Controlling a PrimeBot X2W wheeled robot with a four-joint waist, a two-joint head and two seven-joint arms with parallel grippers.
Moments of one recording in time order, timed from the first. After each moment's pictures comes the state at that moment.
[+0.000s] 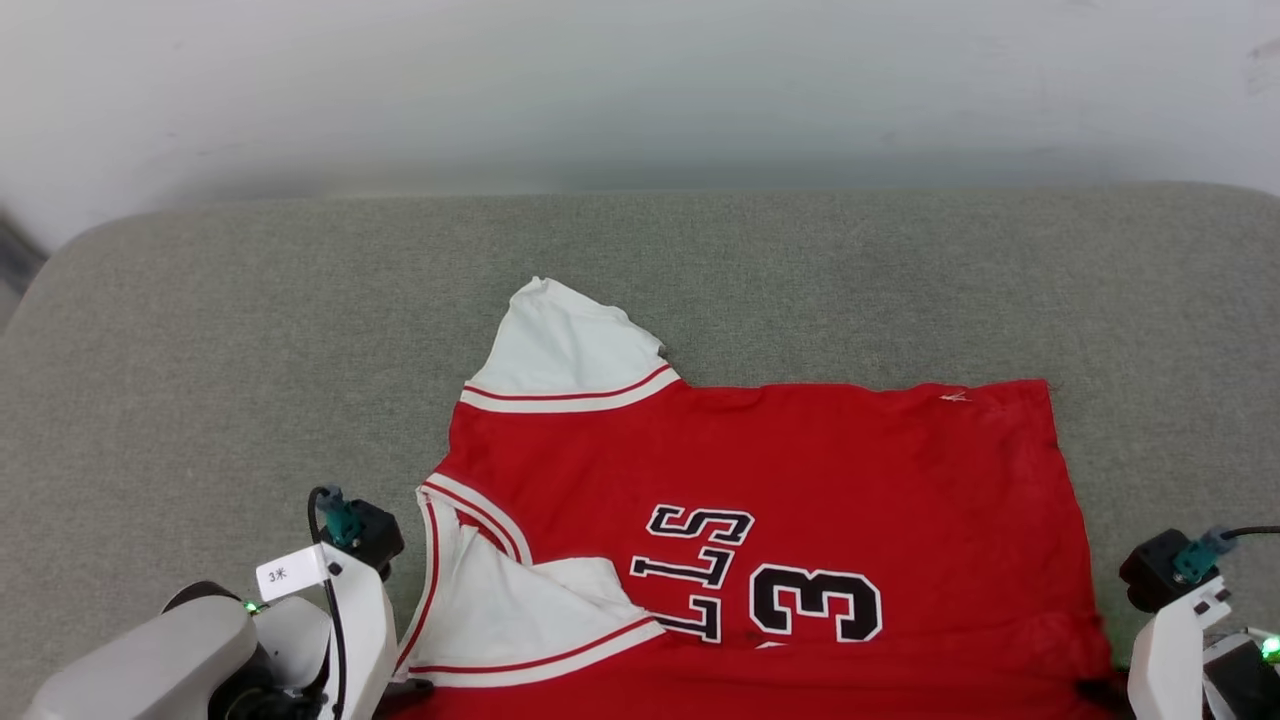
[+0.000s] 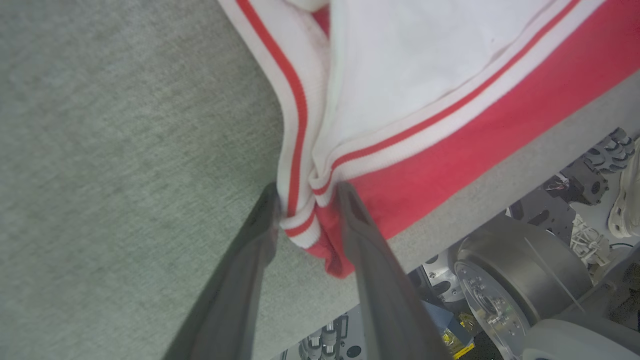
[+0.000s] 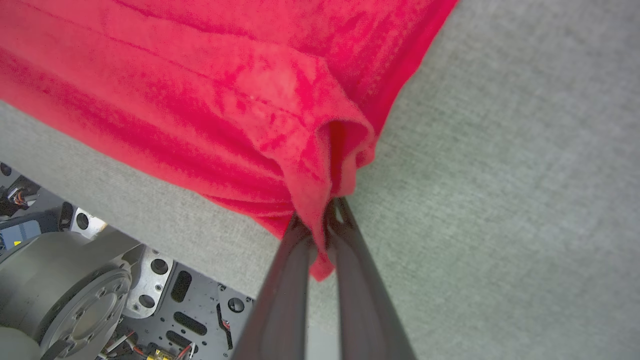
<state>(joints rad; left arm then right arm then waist) -0.63 0.79 -1.23 0.33 -1.19 -0.08 0.56 -0.33 -0.84 0.85 0.32 0.94 0.13 0.51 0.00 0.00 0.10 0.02</state>
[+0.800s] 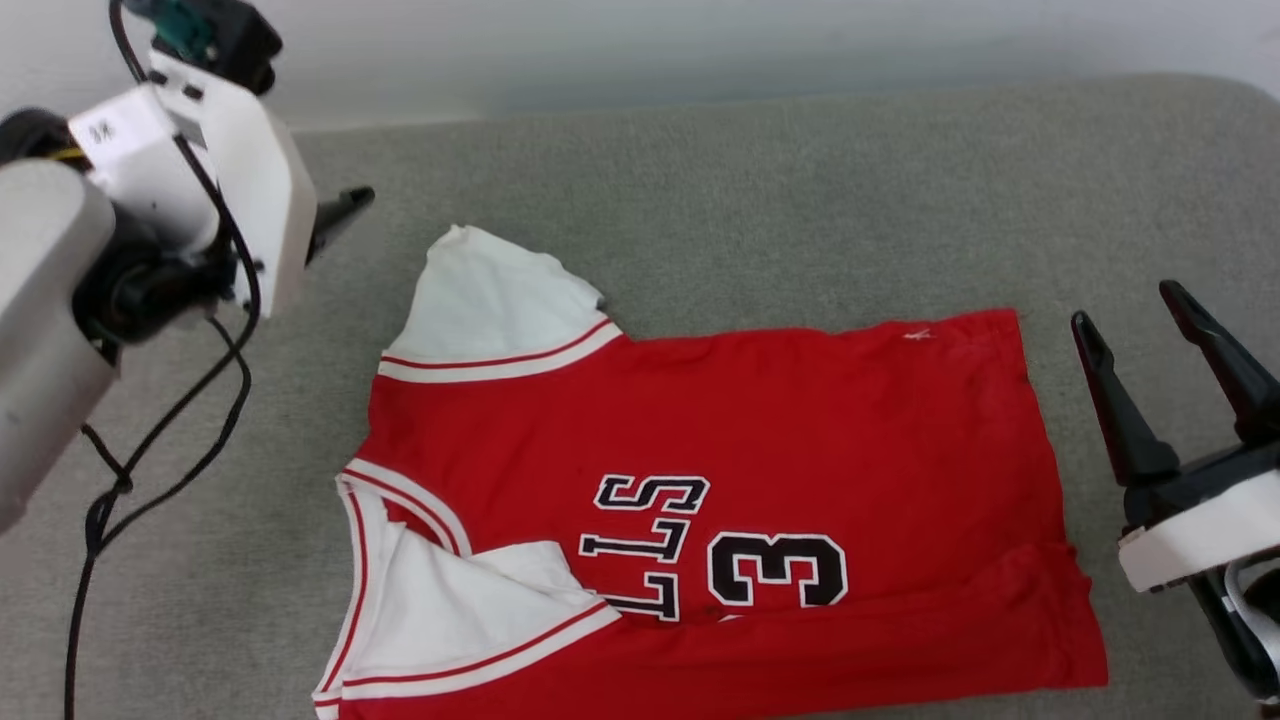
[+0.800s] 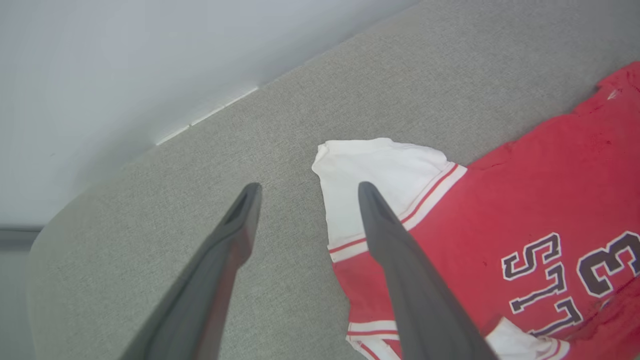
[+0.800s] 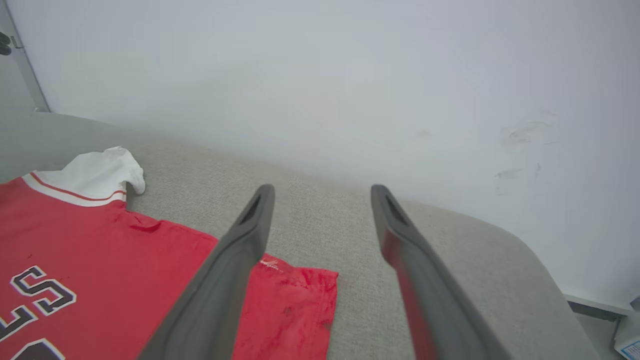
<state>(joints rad) -1.14 0.78 -1.02 0.36 -1.07 -0.04 0.55 -0.22 -0.48 0.15 0.01 0.34 0.13 -0.12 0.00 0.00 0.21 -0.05</state>
